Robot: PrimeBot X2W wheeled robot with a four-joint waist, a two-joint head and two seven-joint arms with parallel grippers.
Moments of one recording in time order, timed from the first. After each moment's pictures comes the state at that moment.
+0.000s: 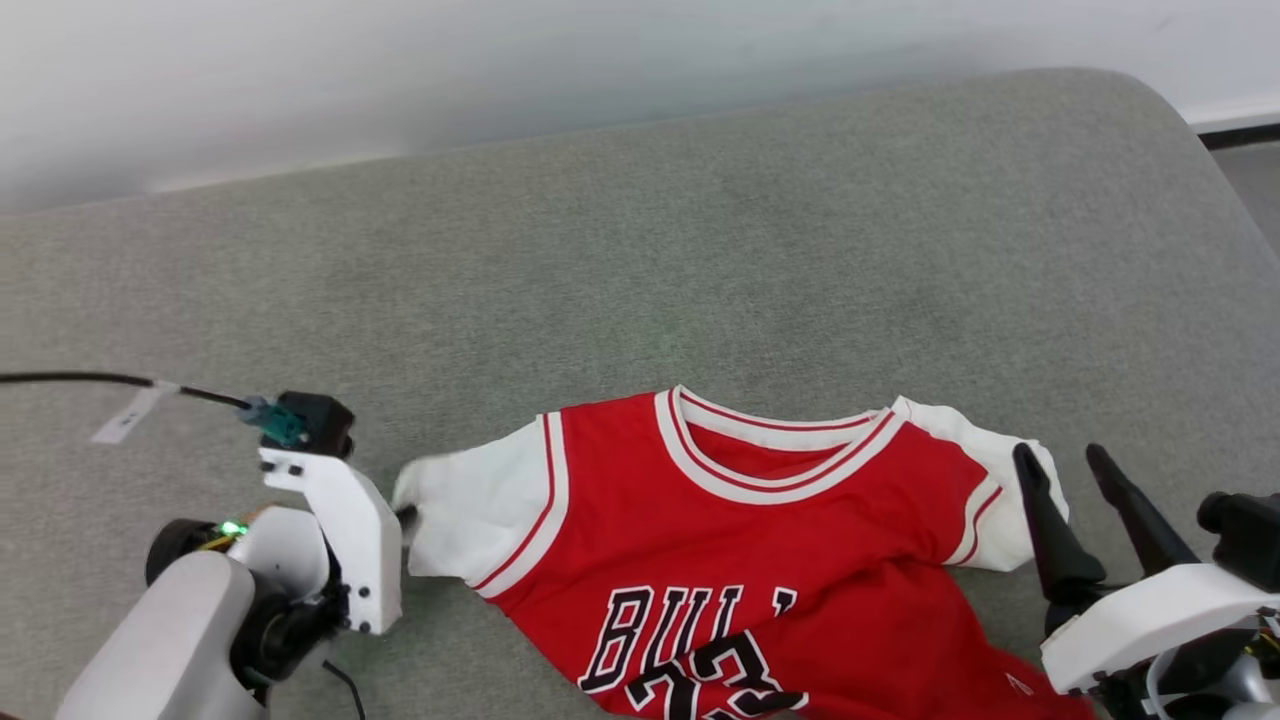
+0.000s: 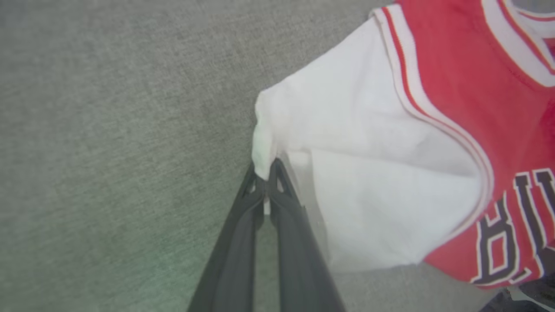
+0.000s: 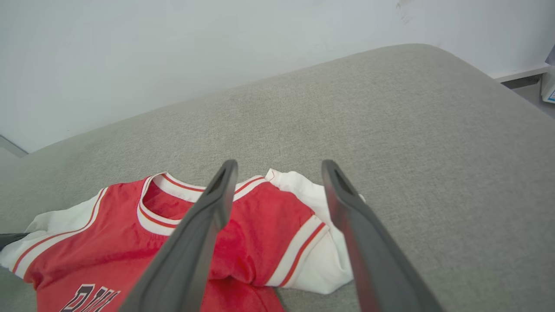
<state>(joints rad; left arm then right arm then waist) -0.38 0.51 -0.46 0.27 -0.77 -0.01 0.60 0.02 -0.06 -0.06 -0.13 0.33 0.13 0.18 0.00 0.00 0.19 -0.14</state>
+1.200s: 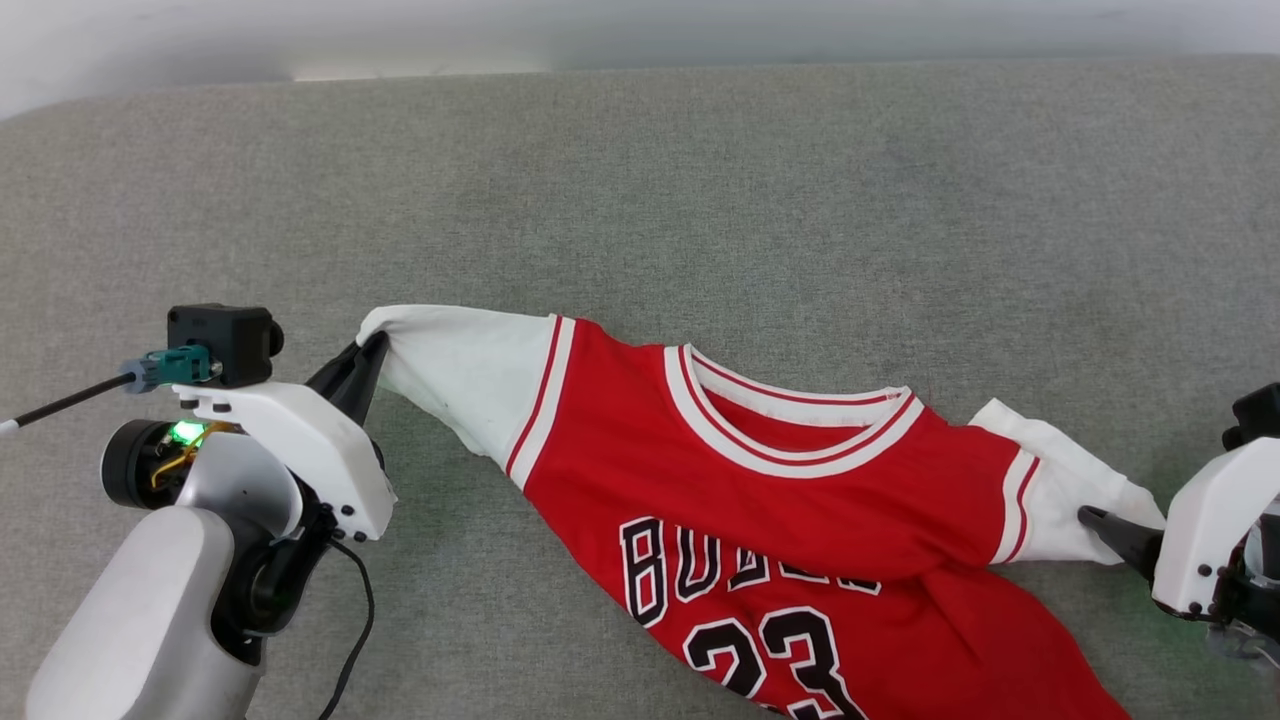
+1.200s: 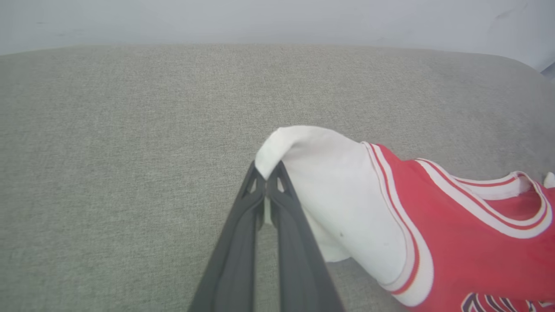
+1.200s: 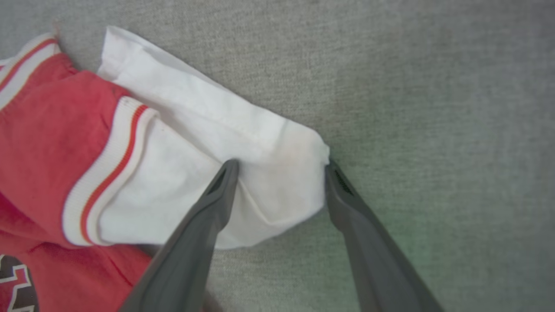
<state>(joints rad) -0.40 0.49 -0.35 0.09 -0.70 0.08 0.25 -0.24 -0.29 -0.12 0.23 0.51 0.13 0.88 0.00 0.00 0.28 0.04</state>
